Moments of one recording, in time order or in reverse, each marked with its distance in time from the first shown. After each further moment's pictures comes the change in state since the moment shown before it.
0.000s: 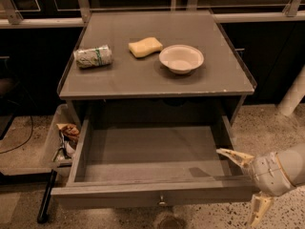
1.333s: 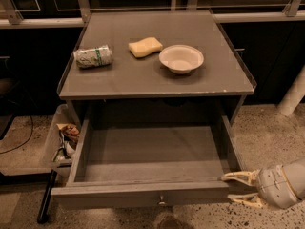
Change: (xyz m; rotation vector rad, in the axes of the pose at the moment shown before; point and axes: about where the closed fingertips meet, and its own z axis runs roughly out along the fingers) arm 0.032 0.031 0.008 -0.013 0.002 0.065
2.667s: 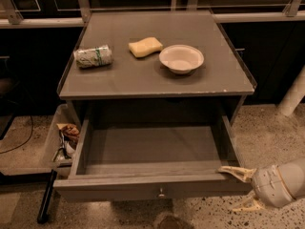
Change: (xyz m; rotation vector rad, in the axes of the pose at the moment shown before) arm 0.005 -0.005 0.012 0.000 -0.007 0.000
